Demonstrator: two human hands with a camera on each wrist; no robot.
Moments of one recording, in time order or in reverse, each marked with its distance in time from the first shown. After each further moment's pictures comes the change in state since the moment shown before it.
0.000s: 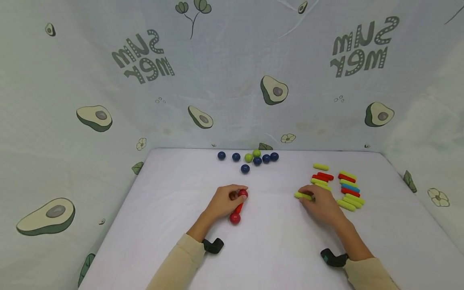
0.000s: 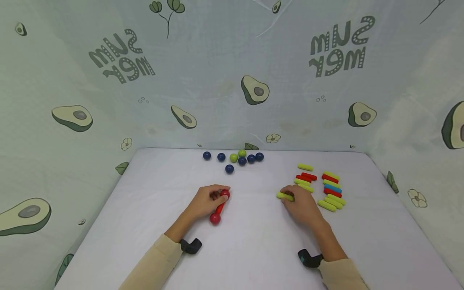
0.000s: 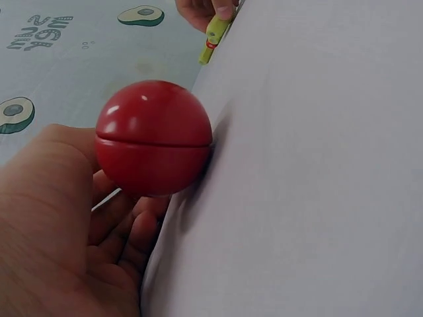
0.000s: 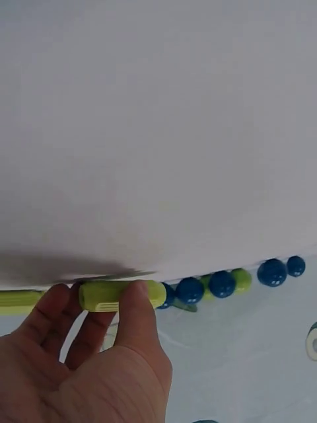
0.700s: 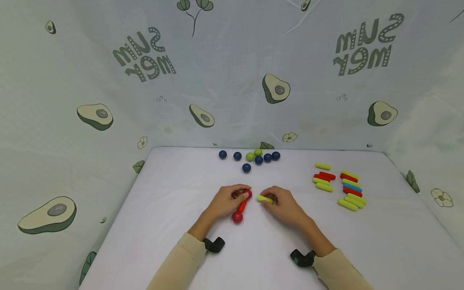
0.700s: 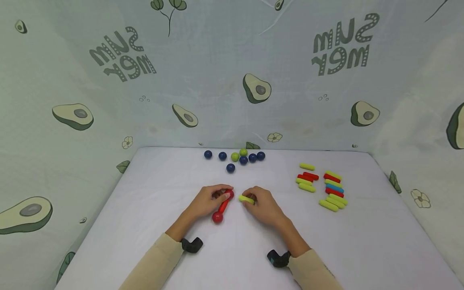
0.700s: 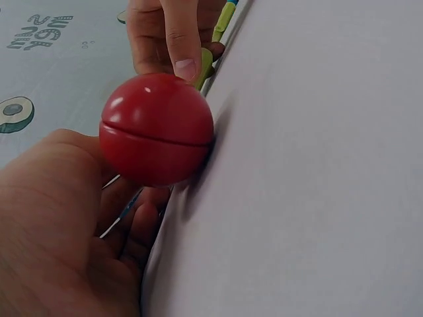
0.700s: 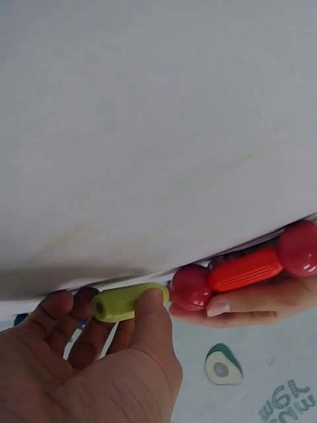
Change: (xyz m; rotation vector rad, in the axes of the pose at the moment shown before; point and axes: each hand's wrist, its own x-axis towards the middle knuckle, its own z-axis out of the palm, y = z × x) left_hand 0.002 0.000 0.001 0.001 -0.043 -0.014; right_hand 0.024 -0.074 0.067 0.181 -0.097 -0.124
